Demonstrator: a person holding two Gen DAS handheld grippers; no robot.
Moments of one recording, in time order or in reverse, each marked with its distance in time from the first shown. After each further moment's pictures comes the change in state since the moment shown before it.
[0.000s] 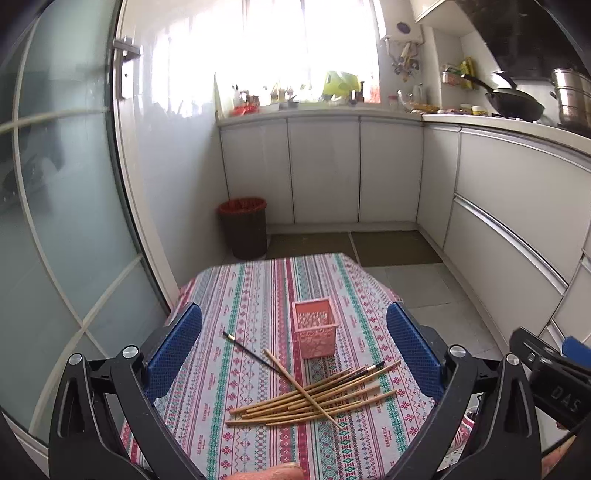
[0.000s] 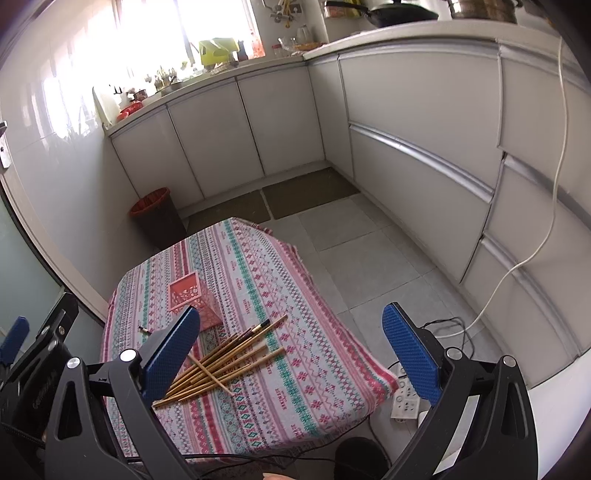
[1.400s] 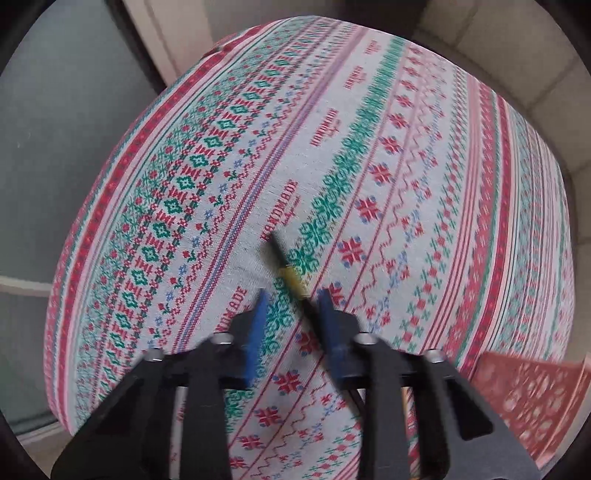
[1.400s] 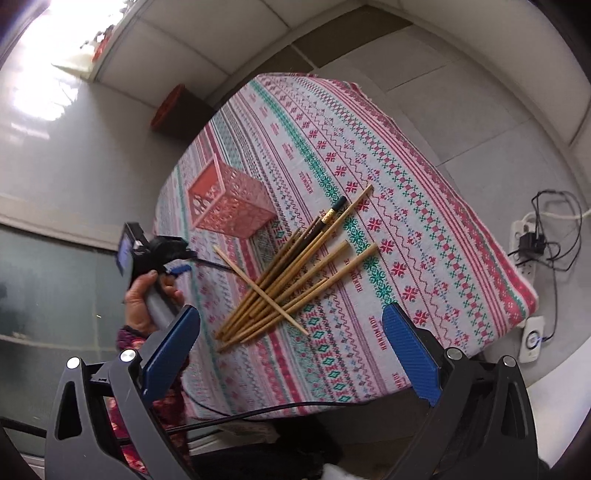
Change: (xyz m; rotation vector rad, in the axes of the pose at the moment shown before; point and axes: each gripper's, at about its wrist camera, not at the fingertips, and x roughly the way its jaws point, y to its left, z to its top) left arm 0.383 0.136 -0.052 -0.395 0.811 0.294; right arm 0.182 0.019 -0.040 0.193 0.611 0.286
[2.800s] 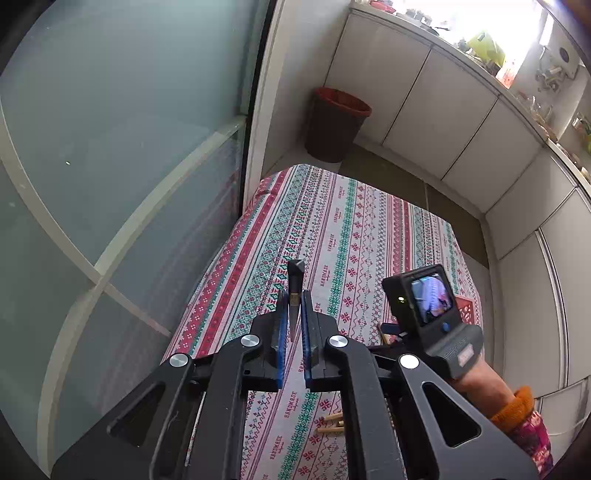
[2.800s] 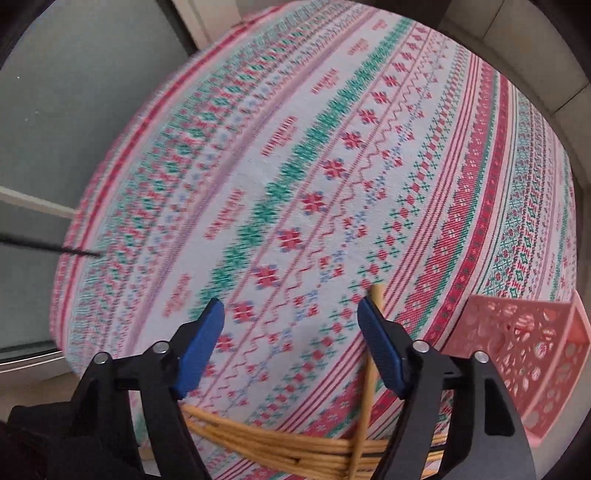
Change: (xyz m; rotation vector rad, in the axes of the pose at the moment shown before) left arm -0.194 0.175 -0.066 0.065 -0.381 -0.289; right arm 0.309 0.250 0.005 -1.012 0.410 -0.335
